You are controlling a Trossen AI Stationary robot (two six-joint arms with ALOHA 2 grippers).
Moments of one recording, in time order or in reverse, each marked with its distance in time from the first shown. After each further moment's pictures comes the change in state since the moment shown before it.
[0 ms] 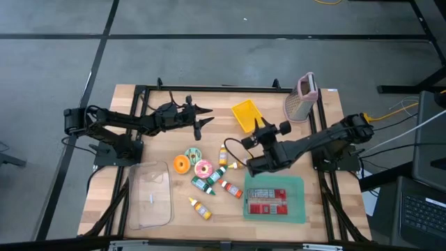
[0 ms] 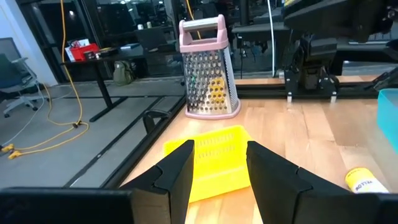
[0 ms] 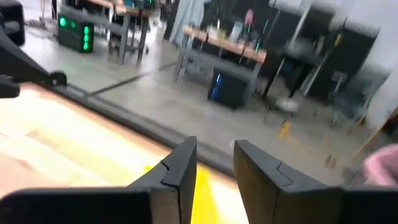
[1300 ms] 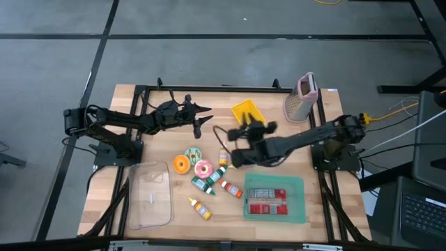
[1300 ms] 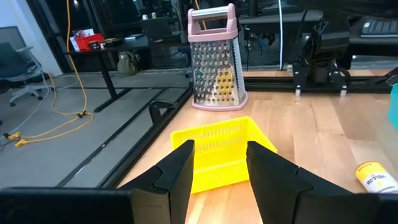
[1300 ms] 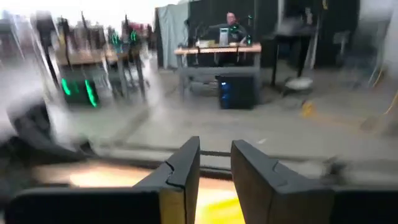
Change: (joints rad) left arm 0.032 0.000 0.001 -0.030 0.009 -0.007; right arm -0.050 0.112 0.064 0.599 0.068 -0.164
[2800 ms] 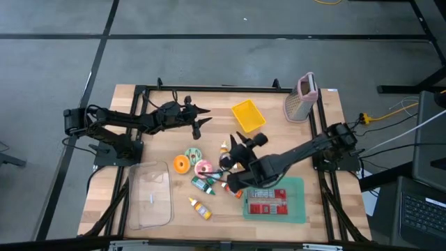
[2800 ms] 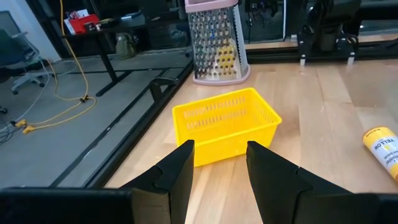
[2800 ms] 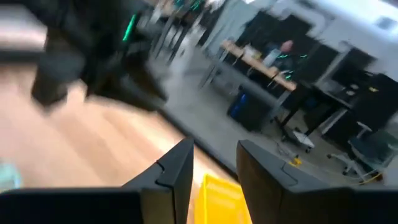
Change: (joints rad) left arm 0.007 0.000 0.000 -0.093 -0.008 0.041; right arm 0.131 0.097 0.166 -0.157 -0.032 -0.477
